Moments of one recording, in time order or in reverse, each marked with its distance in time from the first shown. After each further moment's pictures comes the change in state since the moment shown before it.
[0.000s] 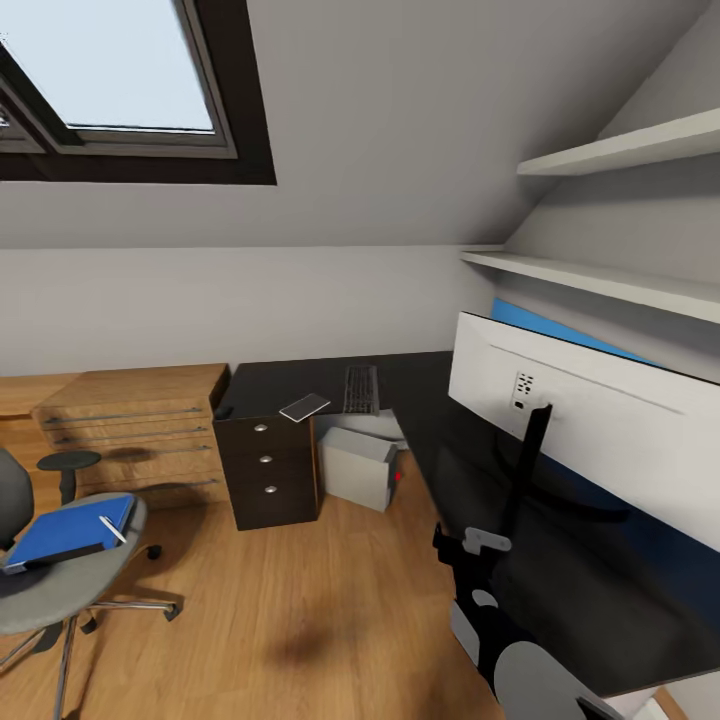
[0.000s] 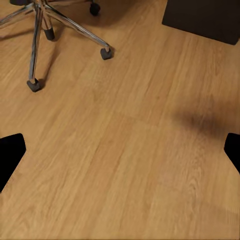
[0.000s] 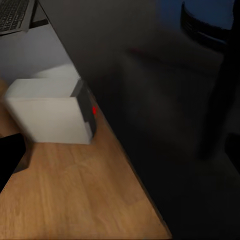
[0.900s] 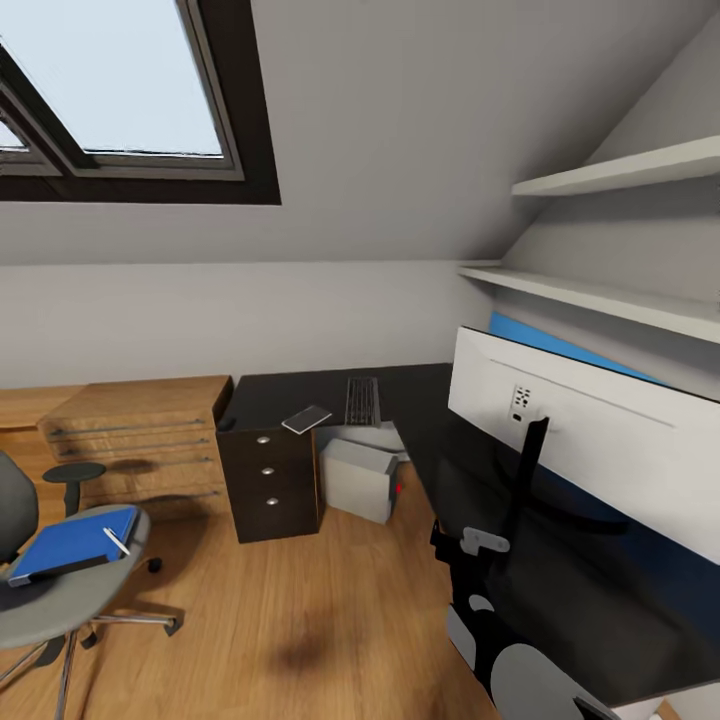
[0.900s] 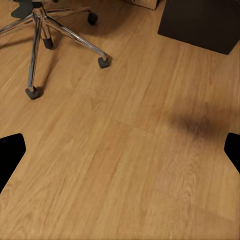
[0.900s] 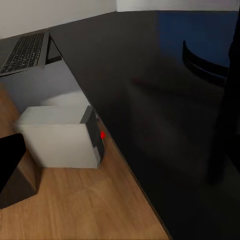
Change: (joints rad) left arm 0.000 -0.002 -0.003 0.001 -0.001 0.007 0.000; right arm 0.000 0.008 -0.002 0.027 0.001 -0.100 -0.007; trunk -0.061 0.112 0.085
